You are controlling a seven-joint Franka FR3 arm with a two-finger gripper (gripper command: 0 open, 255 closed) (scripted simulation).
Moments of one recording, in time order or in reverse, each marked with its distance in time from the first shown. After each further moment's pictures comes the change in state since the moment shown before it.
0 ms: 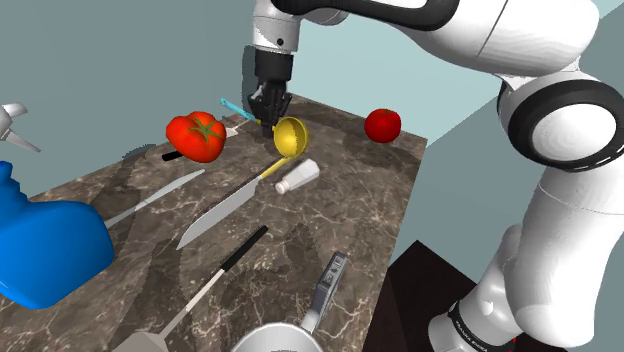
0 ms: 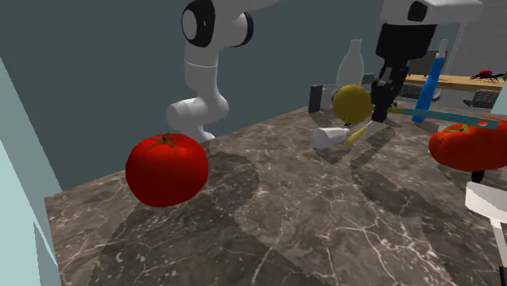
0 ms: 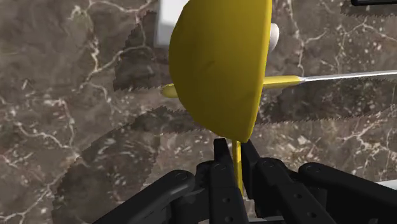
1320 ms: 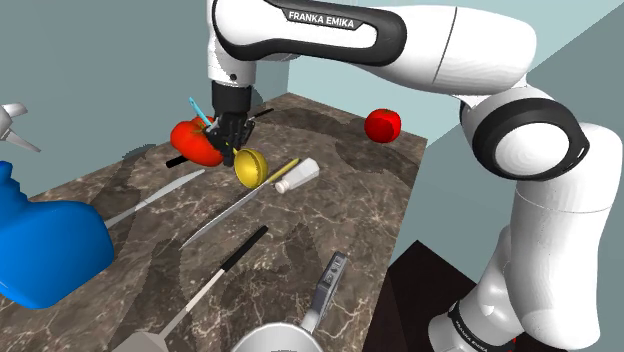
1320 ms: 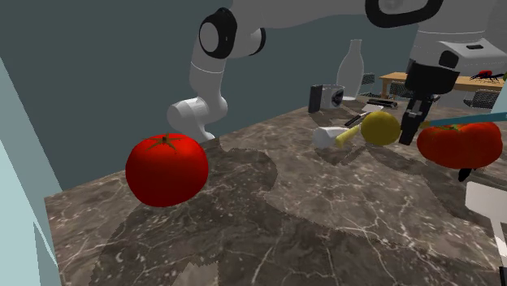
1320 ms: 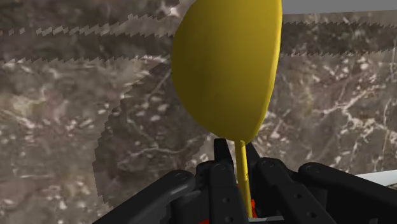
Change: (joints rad) arm 0.086 0.154 0.036 0.060 -0.011 0.131 0.101
